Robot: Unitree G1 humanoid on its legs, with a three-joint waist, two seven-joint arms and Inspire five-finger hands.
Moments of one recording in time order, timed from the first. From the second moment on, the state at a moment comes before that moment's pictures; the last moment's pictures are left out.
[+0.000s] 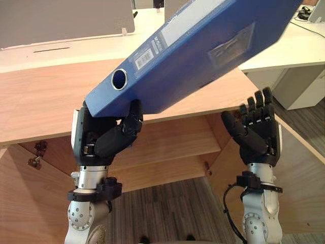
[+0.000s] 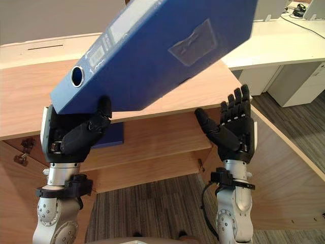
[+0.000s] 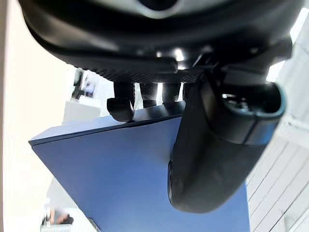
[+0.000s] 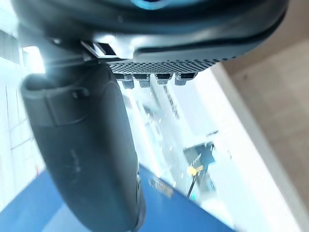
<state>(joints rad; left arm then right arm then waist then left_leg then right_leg) 0.31 0.21 -0.09 -0.67 -0.50 -0.23 -0.01 0.17 -0.10 -0.03 -0.40 0.58 -0.22 0.02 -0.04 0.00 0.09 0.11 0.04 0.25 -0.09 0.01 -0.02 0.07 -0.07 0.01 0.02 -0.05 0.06</state>
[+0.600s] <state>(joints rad) 0.35 0.18 -0.17 -0.55 -0.78 -0.16 -0.14 -0.05 -0.16 0.12 -0.28 0.72 -0.22 0.09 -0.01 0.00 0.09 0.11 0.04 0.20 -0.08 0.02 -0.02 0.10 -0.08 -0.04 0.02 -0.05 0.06</state>
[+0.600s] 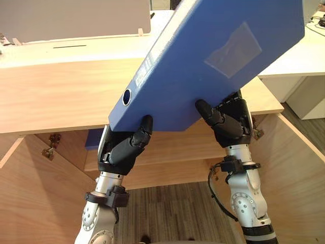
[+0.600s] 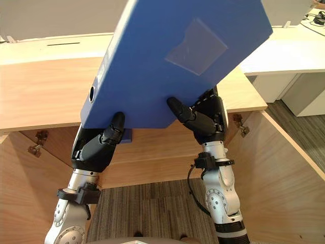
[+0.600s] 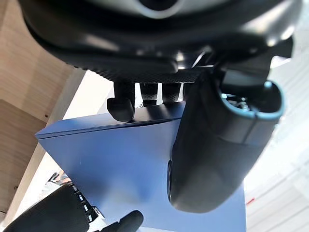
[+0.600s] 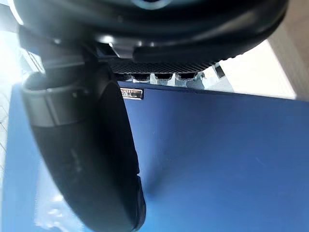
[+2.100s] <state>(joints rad) 0.29 0.01 0.33 0.67 -0.26 -0.13 0.05 -0.18 -0.24 0.40 -0.18 0.42 -0.20 0.15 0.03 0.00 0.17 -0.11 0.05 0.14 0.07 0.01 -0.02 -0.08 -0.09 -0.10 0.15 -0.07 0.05</state>
